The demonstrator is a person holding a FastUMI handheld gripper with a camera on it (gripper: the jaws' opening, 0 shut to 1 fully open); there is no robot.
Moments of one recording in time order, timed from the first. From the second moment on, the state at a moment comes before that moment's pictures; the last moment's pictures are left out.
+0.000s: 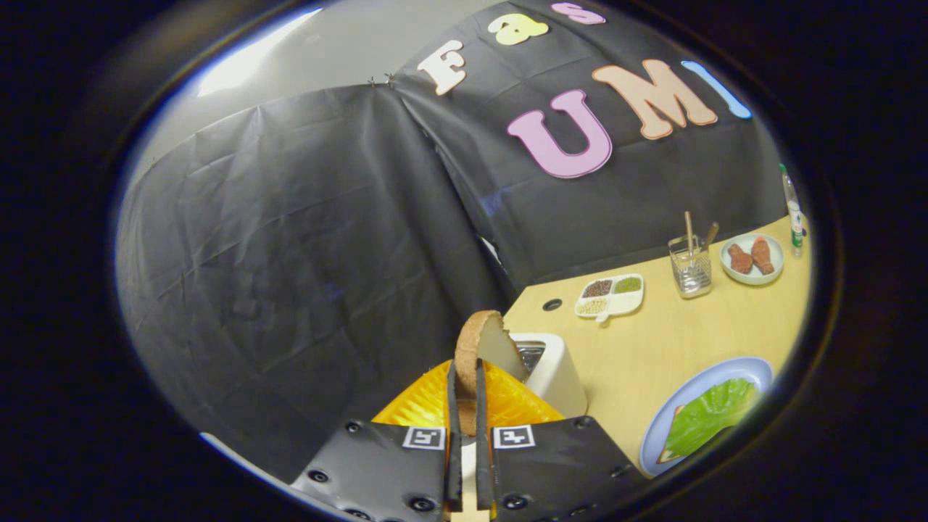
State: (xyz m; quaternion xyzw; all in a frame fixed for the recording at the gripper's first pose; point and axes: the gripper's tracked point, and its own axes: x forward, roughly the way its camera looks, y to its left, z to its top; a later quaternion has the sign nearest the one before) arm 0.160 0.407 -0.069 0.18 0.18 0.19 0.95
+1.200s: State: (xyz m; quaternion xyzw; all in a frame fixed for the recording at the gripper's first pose) arm 0.093 0.245 -0.023 0.19 0.09 0.13 0.97
